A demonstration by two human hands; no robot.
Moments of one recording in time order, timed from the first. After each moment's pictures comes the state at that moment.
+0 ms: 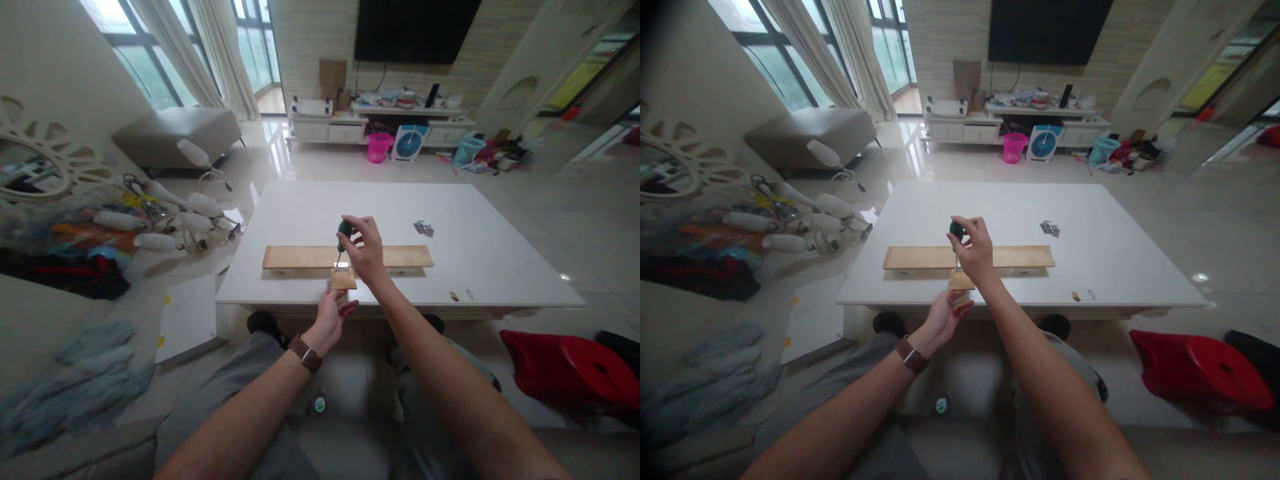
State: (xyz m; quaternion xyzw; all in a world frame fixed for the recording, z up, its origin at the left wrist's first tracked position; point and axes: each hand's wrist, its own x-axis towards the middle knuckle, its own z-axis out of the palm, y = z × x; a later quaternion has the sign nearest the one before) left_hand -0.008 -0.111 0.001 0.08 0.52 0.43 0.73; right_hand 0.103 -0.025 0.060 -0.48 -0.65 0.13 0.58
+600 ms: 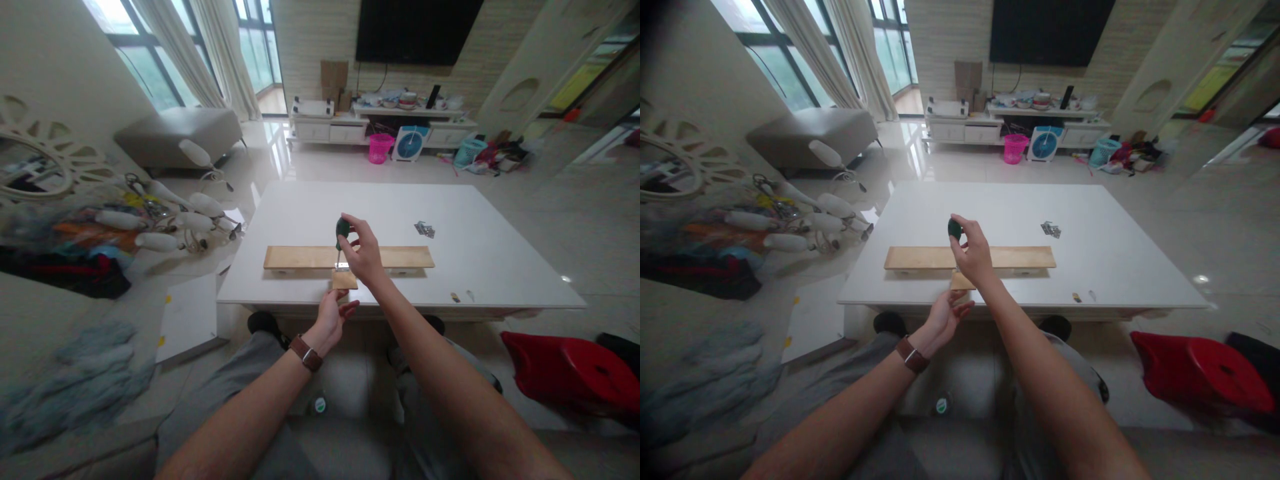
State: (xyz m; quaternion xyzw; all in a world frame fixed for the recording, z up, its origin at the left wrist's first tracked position) left_hand -0.007 -0.111 0.001 0.08 0.52 0.43 0.73; right_hand 0.098 -0.023 0.053 -0.46 -0.67 0.15 0.57
